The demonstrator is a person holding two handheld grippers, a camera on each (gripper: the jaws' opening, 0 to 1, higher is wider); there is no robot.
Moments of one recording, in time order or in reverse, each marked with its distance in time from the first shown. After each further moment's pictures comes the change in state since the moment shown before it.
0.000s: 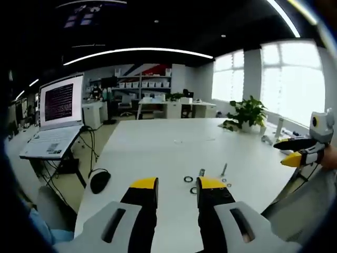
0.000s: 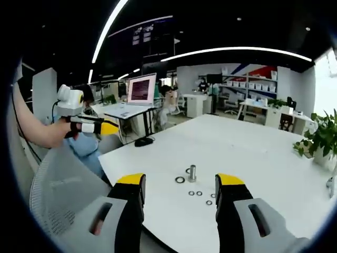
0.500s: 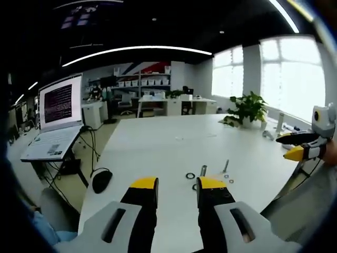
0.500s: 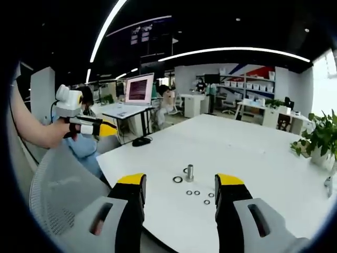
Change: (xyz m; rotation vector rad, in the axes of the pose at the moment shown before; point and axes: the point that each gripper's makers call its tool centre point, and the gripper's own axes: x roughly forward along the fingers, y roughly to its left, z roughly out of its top) left arm 0.002 0.003 -0.006 0.026 0.032 0.015; right arm -0.003 -0.003 0.000 0.004 0.001 -0.019
